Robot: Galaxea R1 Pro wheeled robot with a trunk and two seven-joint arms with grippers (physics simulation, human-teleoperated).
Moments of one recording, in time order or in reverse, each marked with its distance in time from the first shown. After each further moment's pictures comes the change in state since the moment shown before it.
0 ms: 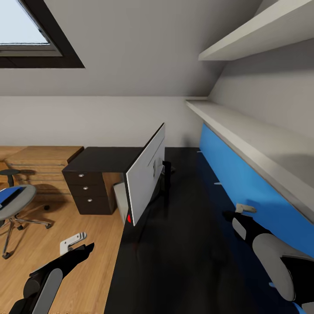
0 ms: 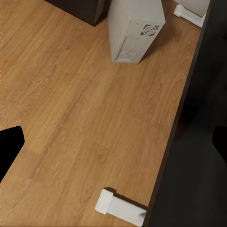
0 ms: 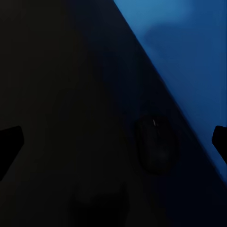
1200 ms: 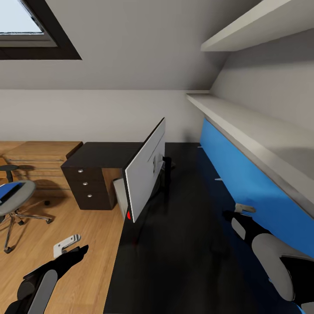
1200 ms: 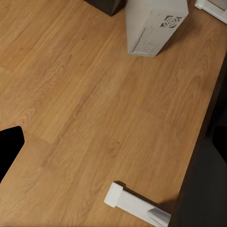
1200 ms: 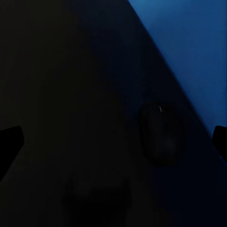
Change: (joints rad) left arm 0.000 0.006 0.052 0.028 -0.001 -0.005 -0.002; right arm 0.000 0.005 0.001 -0.001 -0.002 -0.004 0.001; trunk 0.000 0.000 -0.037
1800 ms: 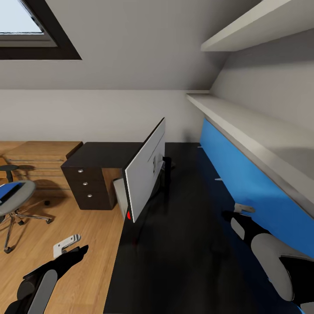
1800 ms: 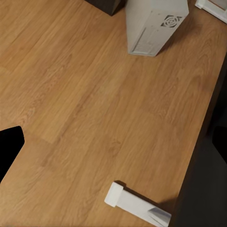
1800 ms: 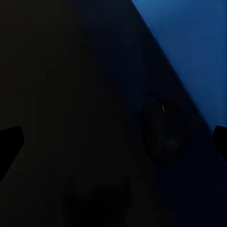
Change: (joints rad) left arm 0.000 0.000 0.001 0.000 -0.001 0.003 0.000; right arm 0.000 0.005 0.002 0.000 0.000 0.003 -0.002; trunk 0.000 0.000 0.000
